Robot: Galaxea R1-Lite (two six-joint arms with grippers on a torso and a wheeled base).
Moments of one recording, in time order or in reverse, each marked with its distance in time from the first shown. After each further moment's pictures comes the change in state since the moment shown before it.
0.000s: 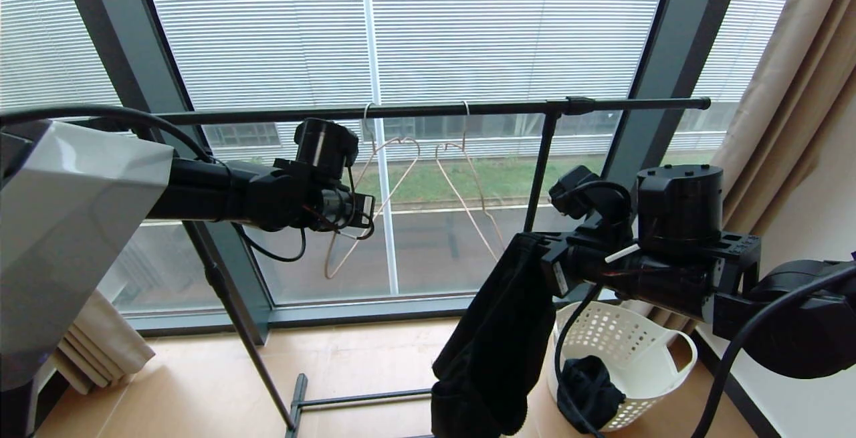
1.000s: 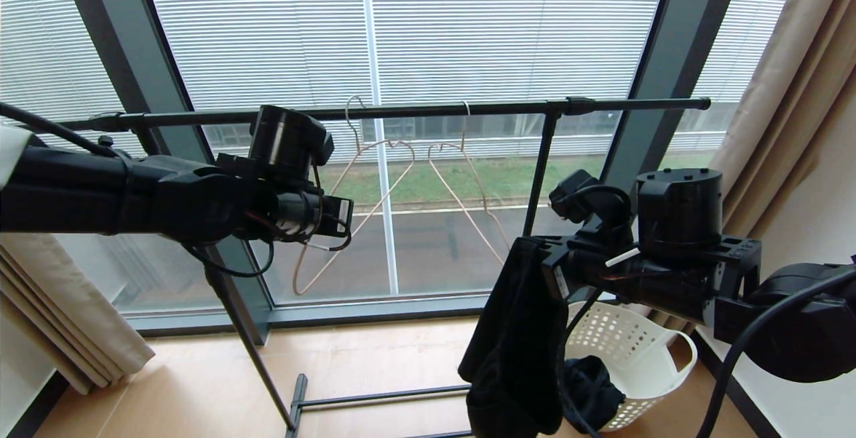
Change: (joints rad) left arm -0.019 -0.240 0.263 -0.010 0.002 -0.009; right arm 0.001 0.000 0.013 0.000 0.000 -0.001
